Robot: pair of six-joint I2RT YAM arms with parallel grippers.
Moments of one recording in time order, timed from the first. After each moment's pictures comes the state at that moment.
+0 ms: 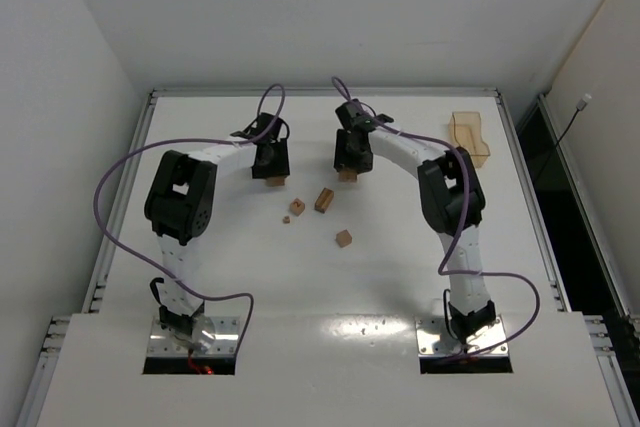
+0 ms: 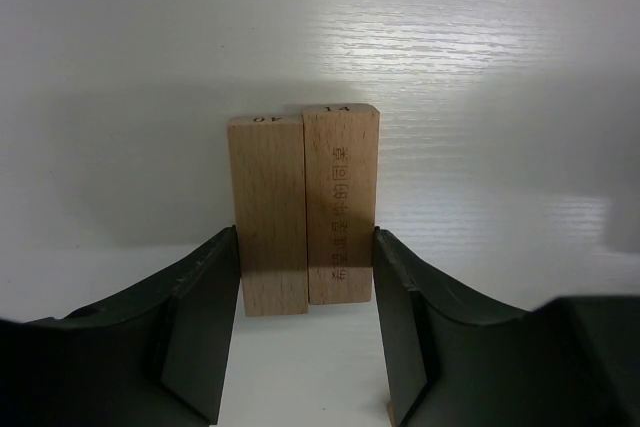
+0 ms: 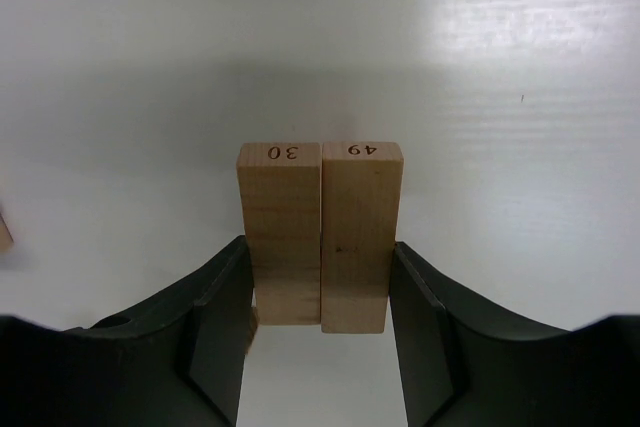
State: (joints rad) left arm -0.34 2.04 1.40 -0.39 -0.12 -0.42; right arm 0.47 2.18 1.67 -0.62 0.11 0.54
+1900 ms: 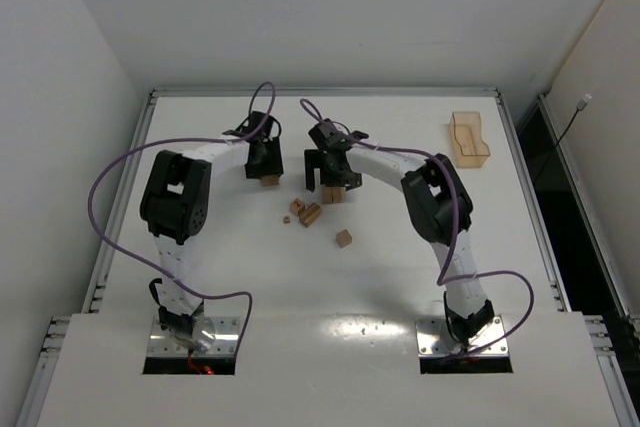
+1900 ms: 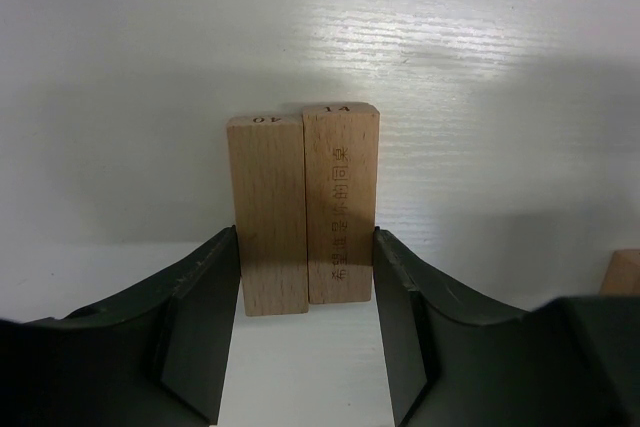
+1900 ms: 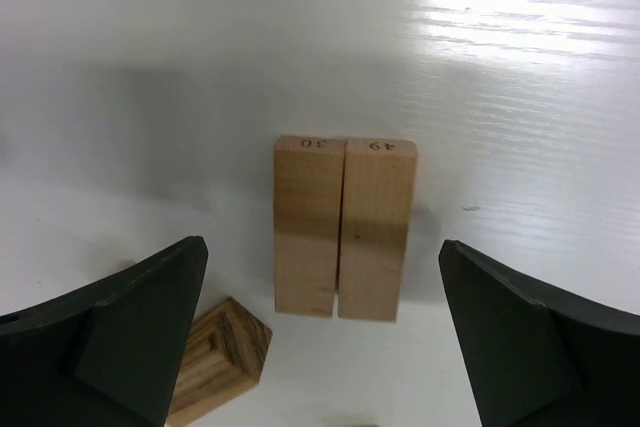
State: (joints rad) left arm -0.29 2.03 1.40 -0.40 -0.09 -0.42; right arm 0.62 2.22 1.66 -0.59 0.14 0.53
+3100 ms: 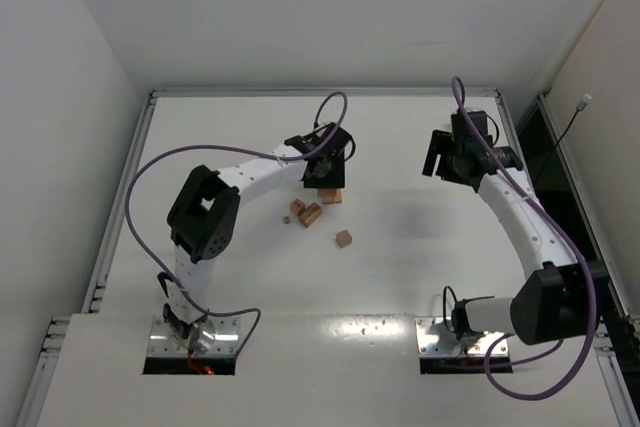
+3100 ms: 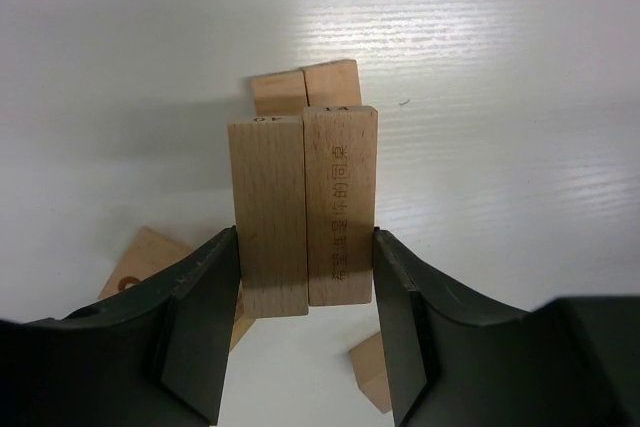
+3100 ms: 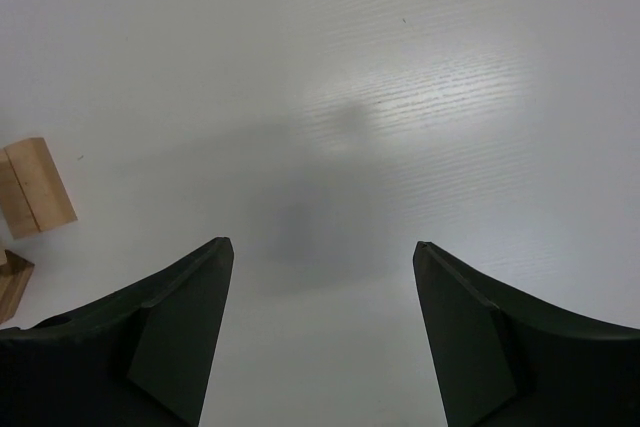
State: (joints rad) left arm -0.70 2.00 1.59 -0.60 -0.22 -0.64; right arm 0.13 1.32 1.11 -0.66 0.20 0.33
